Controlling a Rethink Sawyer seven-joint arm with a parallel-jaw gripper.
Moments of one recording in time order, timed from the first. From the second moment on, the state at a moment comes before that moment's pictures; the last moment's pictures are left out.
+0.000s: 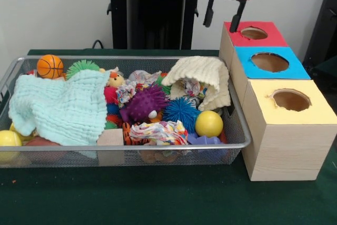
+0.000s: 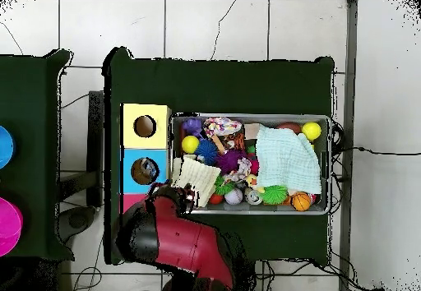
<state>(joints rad) 0.25 -0.80 -0.39 1.97 0.21 0.22 1.70</state>
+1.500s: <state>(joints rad) 0.04 -0.57 -0.63 1.87 0.14 -0.34 1.70</state>
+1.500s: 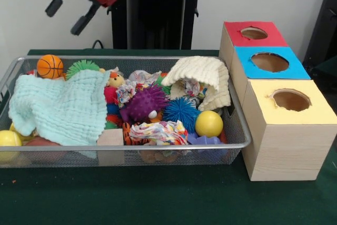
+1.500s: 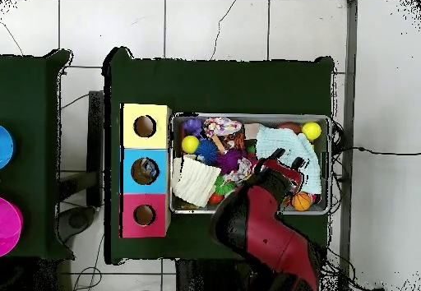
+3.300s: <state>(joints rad) -0.20 -0.39 -0.35 1.87 0.13 -0.57 1.70</state>
